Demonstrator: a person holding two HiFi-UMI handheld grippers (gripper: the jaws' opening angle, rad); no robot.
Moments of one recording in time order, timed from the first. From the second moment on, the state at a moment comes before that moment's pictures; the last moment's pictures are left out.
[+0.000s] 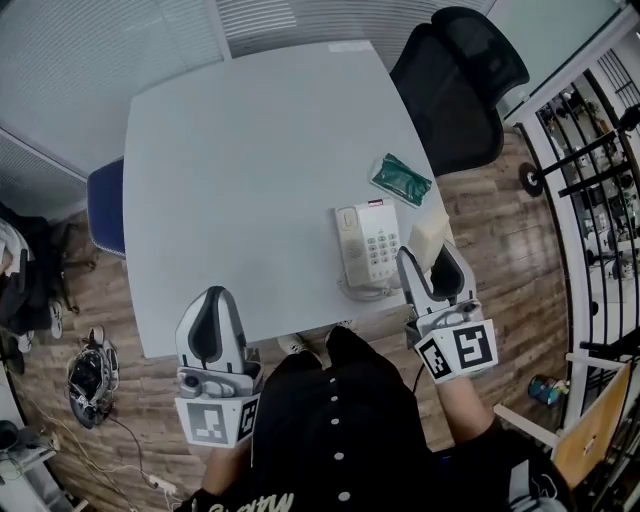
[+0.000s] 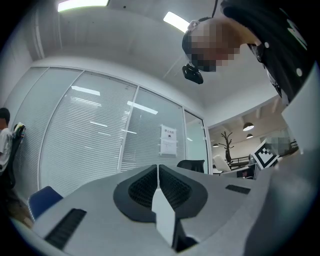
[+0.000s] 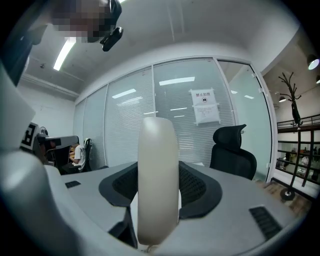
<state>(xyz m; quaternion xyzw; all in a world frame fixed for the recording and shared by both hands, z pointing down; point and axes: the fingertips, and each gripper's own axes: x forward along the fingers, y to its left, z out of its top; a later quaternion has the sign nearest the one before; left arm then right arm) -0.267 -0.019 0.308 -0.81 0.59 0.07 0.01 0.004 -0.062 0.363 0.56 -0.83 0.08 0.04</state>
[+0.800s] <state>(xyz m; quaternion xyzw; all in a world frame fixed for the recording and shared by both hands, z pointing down) -0.262 -0.029 0.354 -0.79 0.60 0.02 -0.05 -0.016 -0.108 0.540 0.54 -0.80 0.22 0.16</state>
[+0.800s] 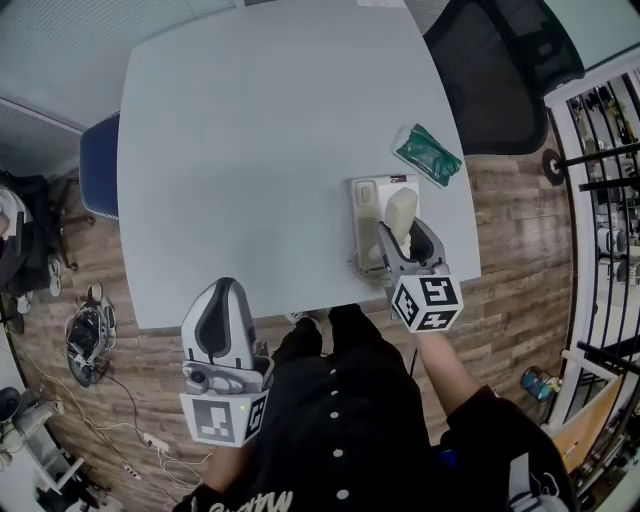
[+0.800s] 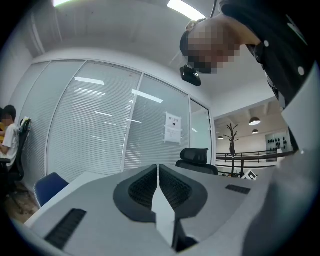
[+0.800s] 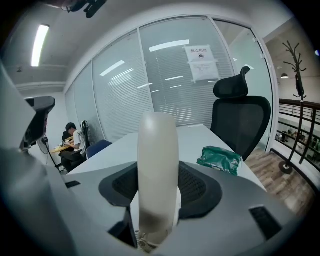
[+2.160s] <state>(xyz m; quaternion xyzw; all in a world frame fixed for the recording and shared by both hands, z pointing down) -0.266 -0.032 0.387 -0.78 0.62 -0.01 -0.09 -0.032 -0.135 0.653 0.62 -0.69 0.26 0.27</state>
